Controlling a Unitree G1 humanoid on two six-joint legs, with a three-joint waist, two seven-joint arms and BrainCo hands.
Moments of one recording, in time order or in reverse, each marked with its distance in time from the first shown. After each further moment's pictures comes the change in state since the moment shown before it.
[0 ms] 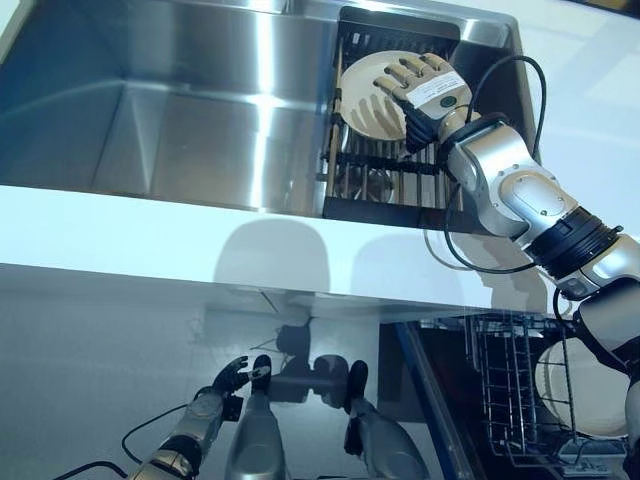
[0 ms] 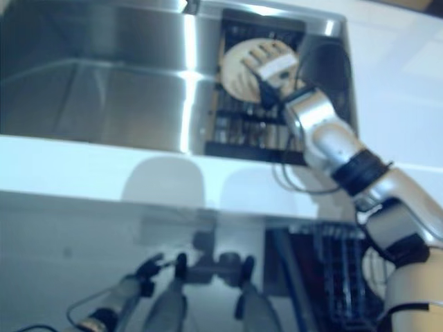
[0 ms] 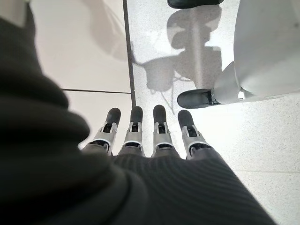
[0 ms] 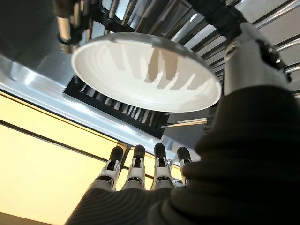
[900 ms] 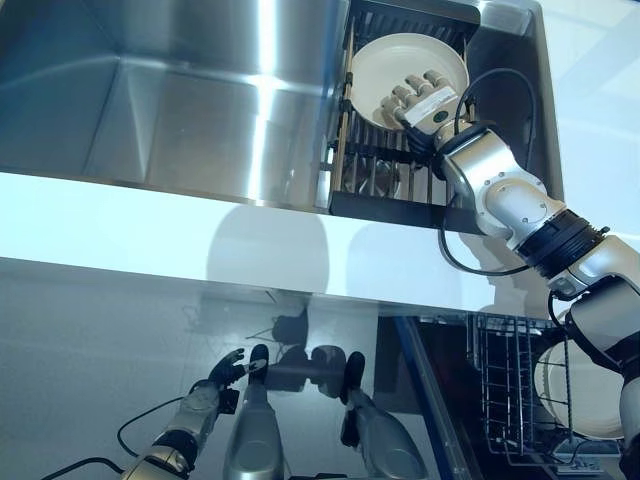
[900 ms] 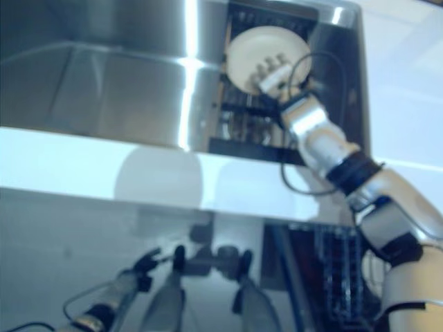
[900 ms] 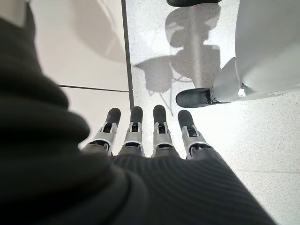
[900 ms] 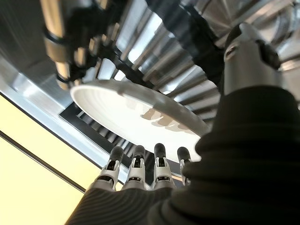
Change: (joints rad) left arm -0.010 0.021 0.000 -0.031 -0.002 0.002 -0.001; right arm -0.012 0.006 0.044 0.116 -0.184 -0.005 0.067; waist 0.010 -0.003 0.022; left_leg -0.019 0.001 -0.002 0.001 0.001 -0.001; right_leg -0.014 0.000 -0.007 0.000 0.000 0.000
